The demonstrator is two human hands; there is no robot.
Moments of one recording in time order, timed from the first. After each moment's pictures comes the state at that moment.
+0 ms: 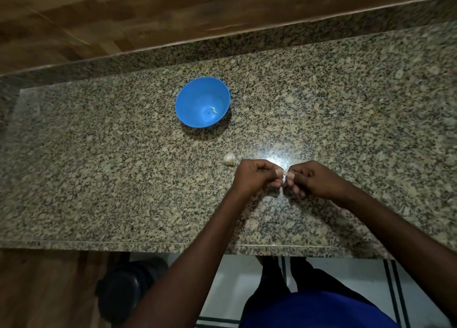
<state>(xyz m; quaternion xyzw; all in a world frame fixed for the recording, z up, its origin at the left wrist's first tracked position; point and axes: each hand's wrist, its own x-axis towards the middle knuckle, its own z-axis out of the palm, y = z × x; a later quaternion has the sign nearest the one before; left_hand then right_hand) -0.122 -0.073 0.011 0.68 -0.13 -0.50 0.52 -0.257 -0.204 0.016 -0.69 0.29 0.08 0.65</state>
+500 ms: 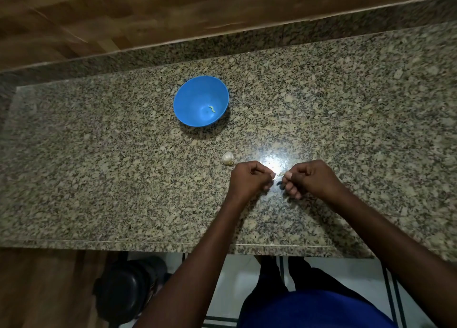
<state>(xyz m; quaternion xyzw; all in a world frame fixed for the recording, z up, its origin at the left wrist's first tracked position) -0.122 -0.064 -0.002 0.75 -0.12 -0.44 0.48 -0.258 -0.196 0.003 -0.64 0.38 0.01 0.67</state>
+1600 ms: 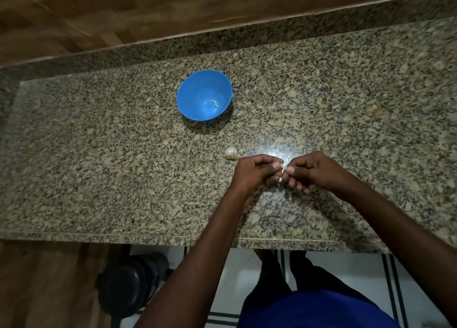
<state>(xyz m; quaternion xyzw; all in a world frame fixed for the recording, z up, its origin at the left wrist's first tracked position) -0.125 -0.061 0.011 0.64 -0.09 -0.51 0.57 -0.259 -0.206 0.018 -0.65 0.26 0.06 0.71</state>
